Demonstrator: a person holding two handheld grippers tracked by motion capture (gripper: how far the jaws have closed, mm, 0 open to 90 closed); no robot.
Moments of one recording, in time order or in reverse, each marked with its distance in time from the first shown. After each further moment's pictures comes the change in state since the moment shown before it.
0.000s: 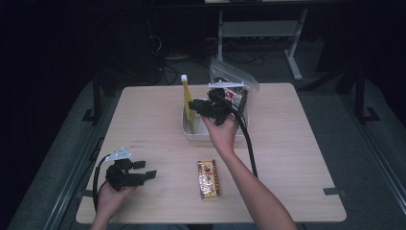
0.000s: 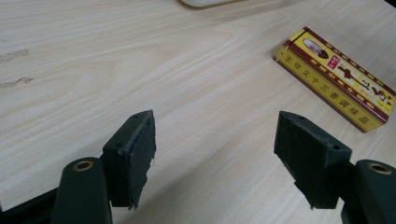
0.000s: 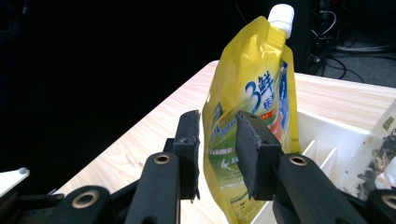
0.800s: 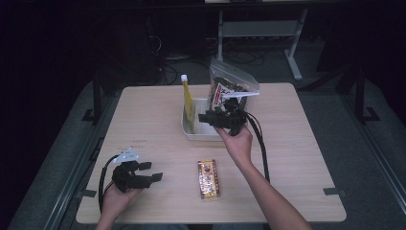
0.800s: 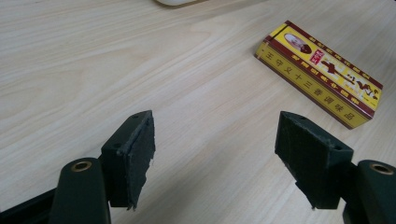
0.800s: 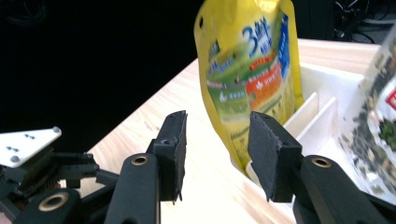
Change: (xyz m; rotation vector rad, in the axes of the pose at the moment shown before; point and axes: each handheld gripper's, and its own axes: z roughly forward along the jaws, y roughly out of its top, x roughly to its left) left arm -0.019 0.005 0.010 0.022 -0.018 0.049; right arm -0.018 -0.027 -0.036 0.074 0.080 0.031
